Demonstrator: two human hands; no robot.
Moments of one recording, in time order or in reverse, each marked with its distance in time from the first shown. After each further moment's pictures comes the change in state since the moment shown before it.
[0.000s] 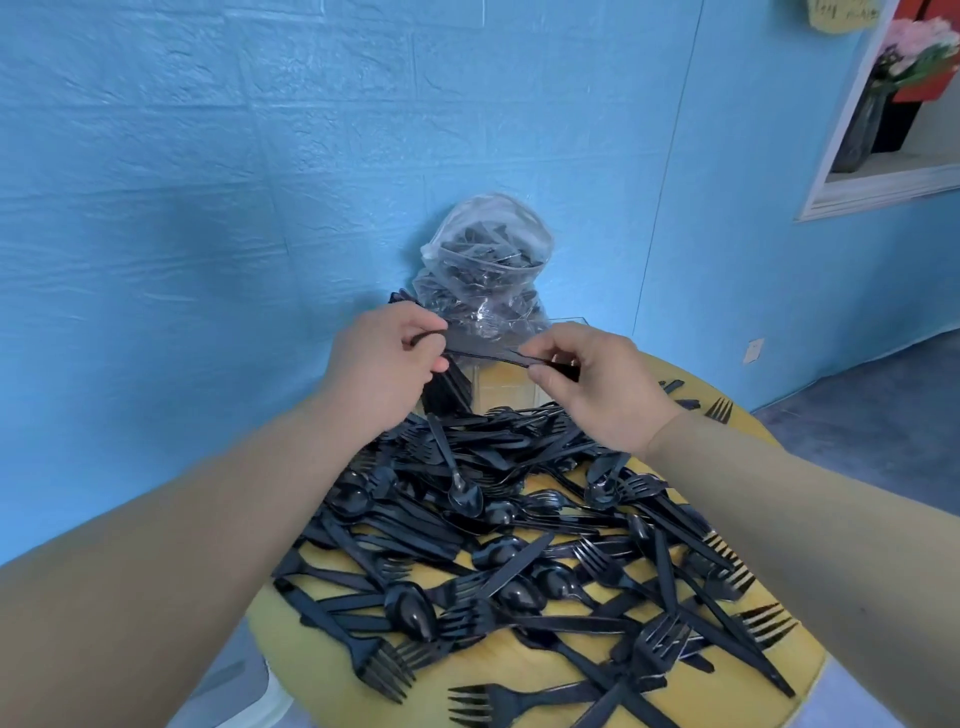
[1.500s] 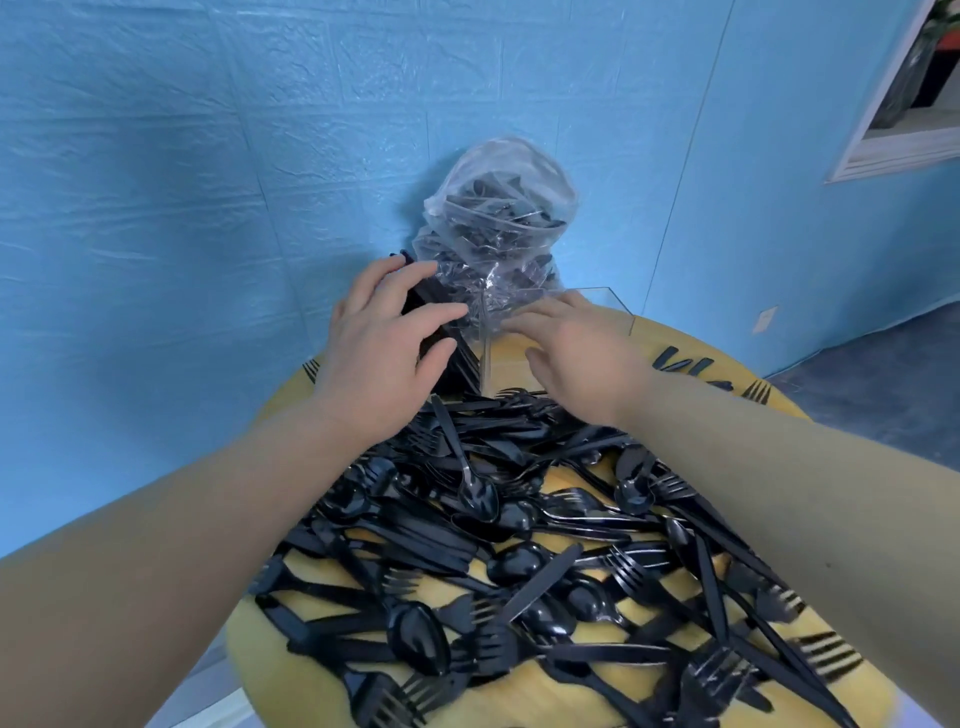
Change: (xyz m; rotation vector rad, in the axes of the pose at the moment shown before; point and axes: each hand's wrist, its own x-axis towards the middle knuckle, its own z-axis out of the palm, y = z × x) left_hand 0.029 -0.068 0.015 0.546 0.051 0.487; right_hand 0.047 0.031 0.041 -0.510 -0.236 -0.166
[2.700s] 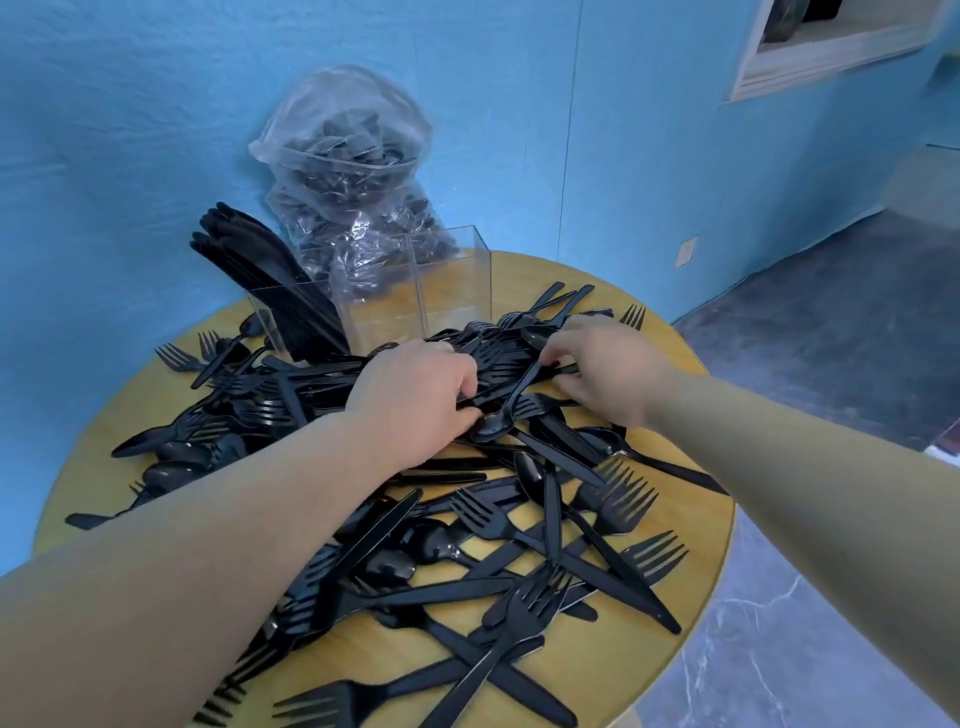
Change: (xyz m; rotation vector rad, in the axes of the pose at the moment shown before) left_hand -0.006 0.136 0.070 0.131 -0.520 0.101; right_hand -0.121 0.100 0.011 0.055 -0.199 0.306
